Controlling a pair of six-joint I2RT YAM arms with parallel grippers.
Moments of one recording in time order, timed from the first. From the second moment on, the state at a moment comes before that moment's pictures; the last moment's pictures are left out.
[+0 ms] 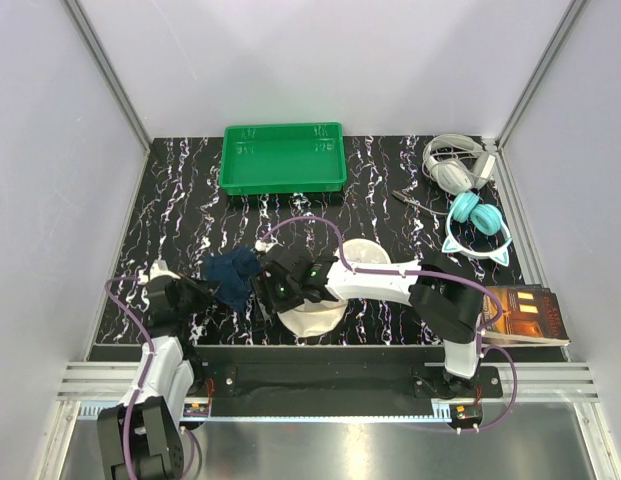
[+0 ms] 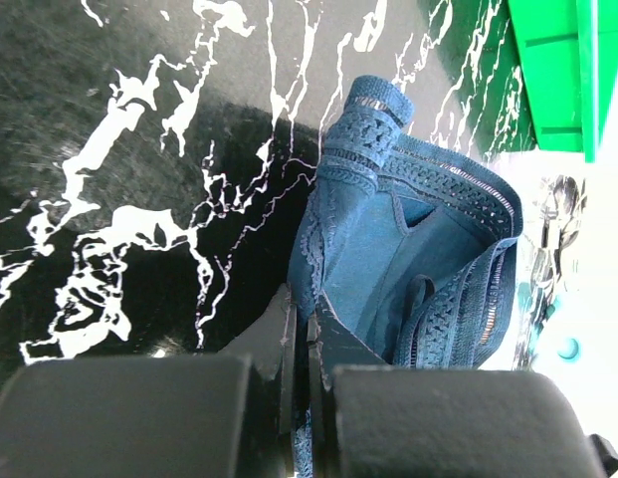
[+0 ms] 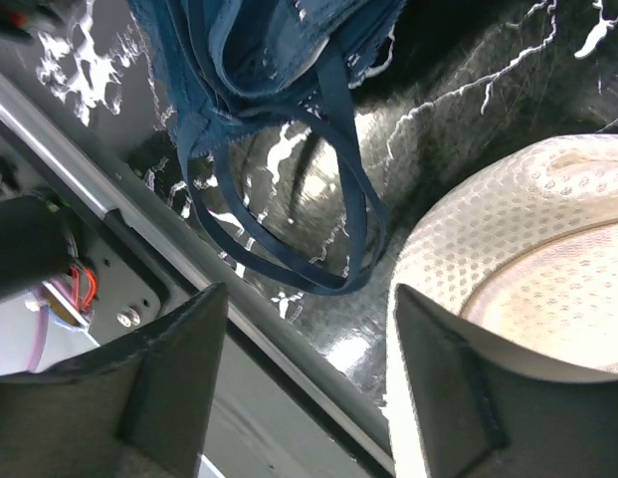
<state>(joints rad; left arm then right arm) 0.23 0.73 0.05 0.09 0.32 -0.87 1.13 1.90 1.28 -0.27 -0.12 0.66</state>
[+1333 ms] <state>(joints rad) 0.29 0.71 0.05 0.05 0.41 -0.82 1.12 2.01 1.56 -0.41 -0.13 0.68</state>
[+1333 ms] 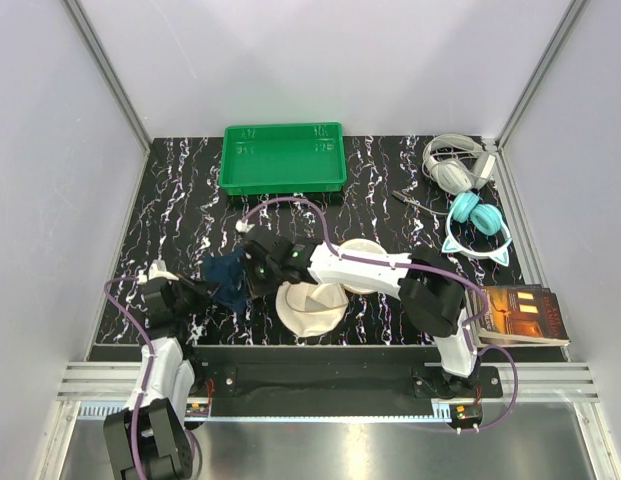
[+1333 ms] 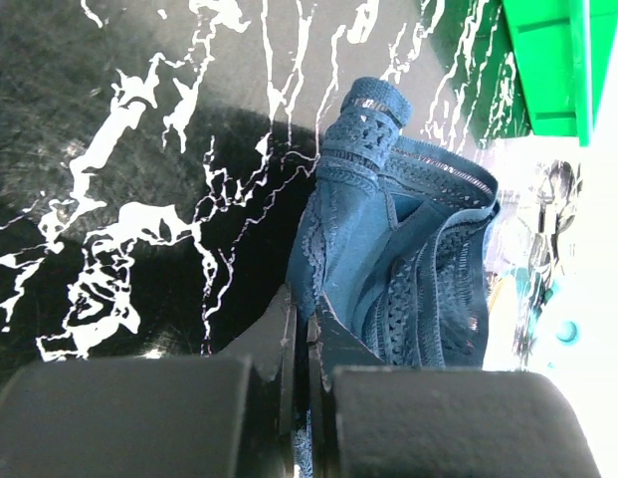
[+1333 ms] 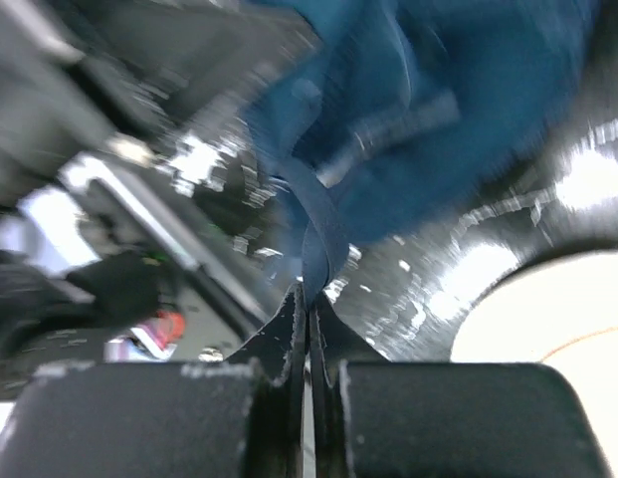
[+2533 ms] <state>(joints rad) 0.29 0.76 0.05 0.16 0.51 -0.88 1.01 2.35 2.04 -0.65 -0.32 0.51</state>
